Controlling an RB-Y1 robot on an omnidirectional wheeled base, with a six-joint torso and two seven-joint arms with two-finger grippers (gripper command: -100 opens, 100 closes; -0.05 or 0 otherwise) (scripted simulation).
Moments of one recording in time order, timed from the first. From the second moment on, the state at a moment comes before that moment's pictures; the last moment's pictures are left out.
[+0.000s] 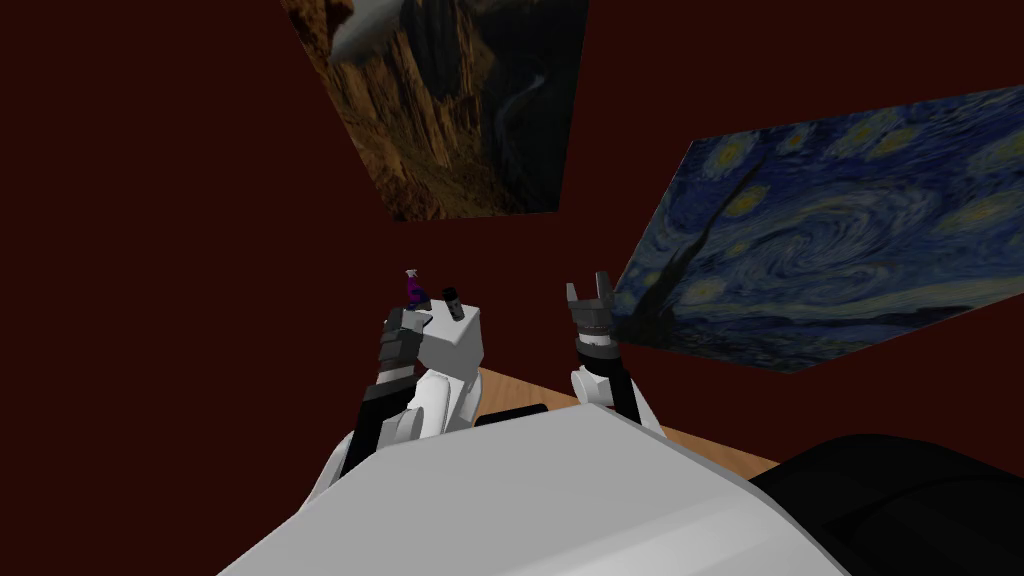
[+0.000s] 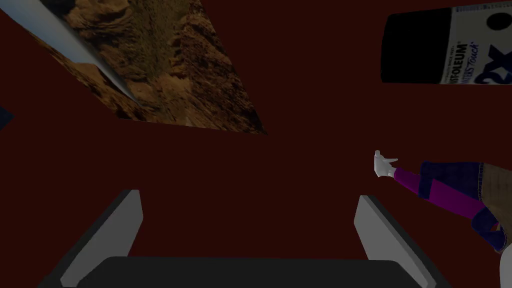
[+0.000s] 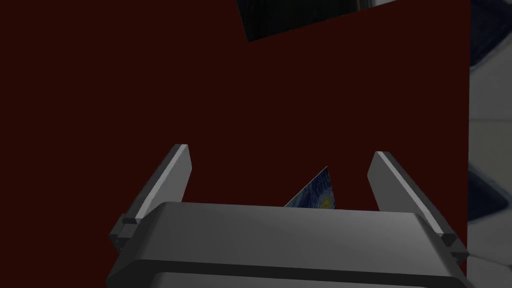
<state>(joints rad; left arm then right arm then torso) 0.50 0.01 0.03 -2.20 -0.12 -0.38 0.05 0.47 -0.01 0.07 -2.32 0.03 -0.56 -0.11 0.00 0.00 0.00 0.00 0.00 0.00</state>
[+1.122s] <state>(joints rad) 0.21 0.25 0.05 -1.94 -0.05 -0.08 0.07 0.47 -0.01 0.07 -2.32 0.03 -0.56 -0.11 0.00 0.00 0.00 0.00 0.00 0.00</state>
